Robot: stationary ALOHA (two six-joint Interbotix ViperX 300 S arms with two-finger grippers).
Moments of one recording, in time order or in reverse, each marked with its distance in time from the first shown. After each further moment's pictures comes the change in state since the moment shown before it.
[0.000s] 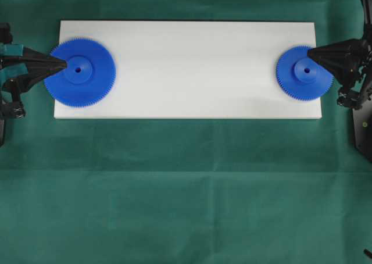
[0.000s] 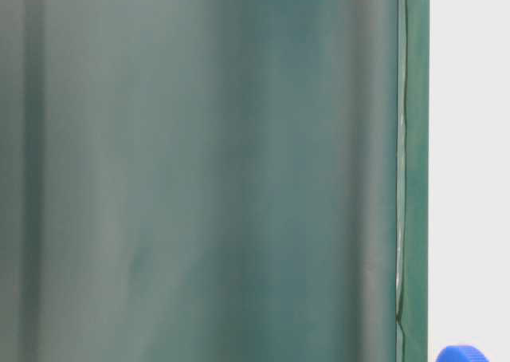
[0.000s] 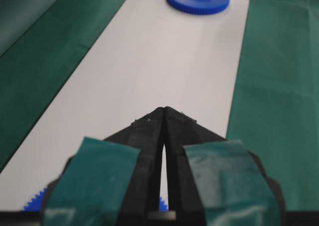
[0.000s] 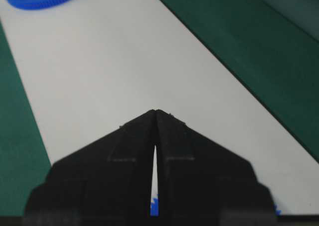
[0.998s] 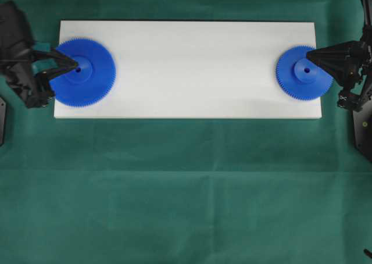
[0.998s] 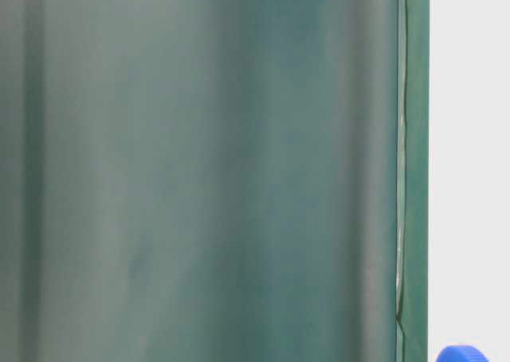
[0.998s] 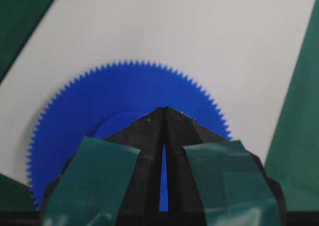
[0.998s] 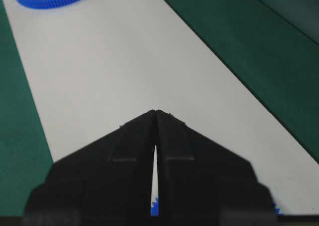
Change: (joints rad) left arm 0.123 0.350 -0.129 0.000 0.275 0.011; right arm 0.000 0.002 0.015 -0.015 -0.020 0.003
